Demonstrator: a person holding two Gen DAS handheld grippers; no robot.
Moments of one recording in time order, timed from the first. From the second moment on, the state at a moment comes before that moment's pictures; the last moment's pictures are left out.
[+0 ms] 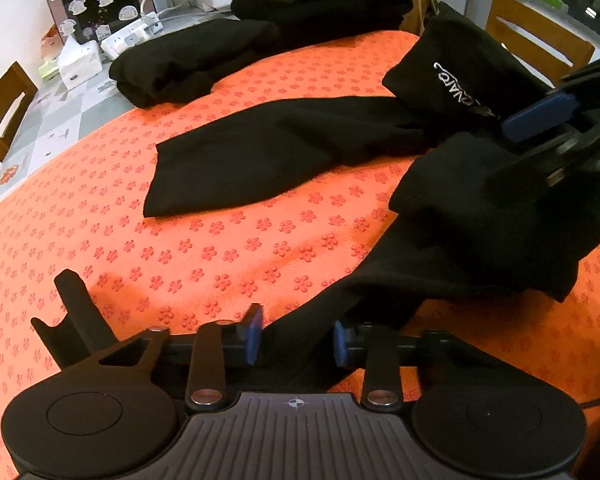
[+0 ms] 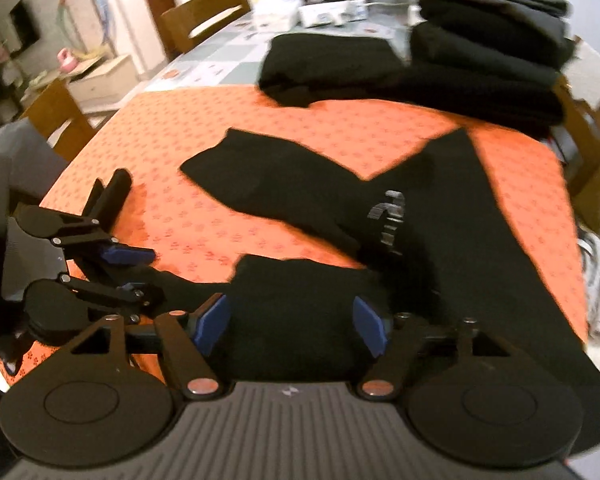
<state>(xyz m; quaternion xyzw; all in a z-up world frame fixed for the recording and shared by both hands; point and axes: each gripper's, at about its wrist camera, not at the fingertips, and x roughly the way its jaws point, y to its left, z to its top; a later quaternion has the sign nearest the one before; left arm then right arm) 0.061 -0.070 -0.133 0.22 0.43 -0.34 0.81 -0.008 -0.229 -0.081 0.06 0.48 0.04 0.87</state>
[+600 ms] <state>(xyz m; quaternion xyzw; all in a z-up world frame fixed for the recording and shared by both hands) 0.075 -0.022 -0.083 0.16 0.37 -0.25 0.88 -0.043 -0.277 -0.021 0.05 0.41 -0.05 0.91</state>
